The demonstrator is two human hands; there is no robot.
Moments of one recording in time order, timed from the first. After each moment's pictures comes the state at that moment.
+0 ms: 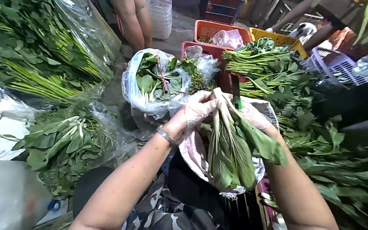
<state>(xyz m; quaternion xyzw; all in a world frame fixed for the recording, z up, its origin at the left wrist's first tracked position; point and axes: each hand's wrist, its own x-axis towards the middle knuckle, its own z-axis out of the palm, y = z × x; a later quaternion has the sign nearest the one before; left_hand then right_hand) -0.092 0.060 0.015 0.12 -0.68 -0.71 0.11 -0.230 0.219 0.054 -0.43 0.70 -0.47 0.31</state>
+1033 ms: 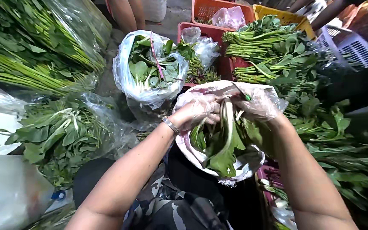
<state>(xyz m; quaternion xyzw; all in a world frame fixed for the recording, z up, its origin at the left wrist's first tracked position) -0.111 0.076 -0.003 0.14 -0.66 -0.74 -0.05 -0.264 0.234 0.027 -0.53 0.77 -0.32 0.16</state>
